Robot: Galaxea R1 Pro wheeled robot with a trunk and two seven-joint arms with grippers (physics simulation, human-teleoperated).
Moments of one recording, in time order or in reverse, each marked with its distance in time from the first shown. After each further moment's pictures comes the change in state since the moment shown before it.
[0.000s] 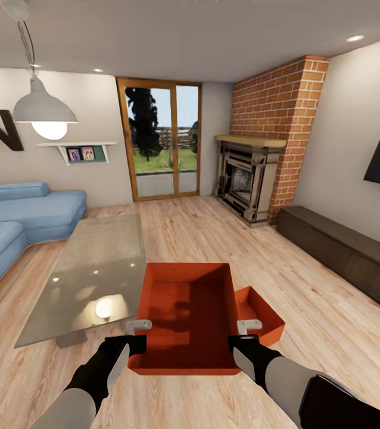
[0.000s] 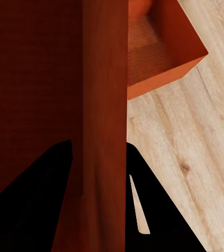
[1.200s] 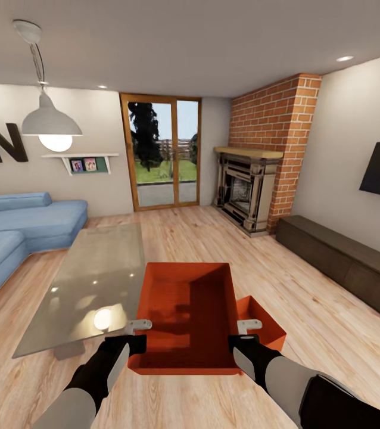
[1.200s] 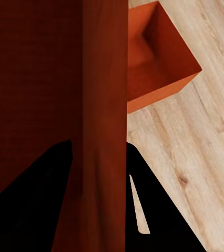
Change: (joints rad) left arm -0.001 0.000 0.000 -0.001 -0.001 0.000 -0.001; right arm -0.001 0.000 -0.001 -0.001 0.001 0.000 -0.001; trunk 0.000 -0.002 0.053
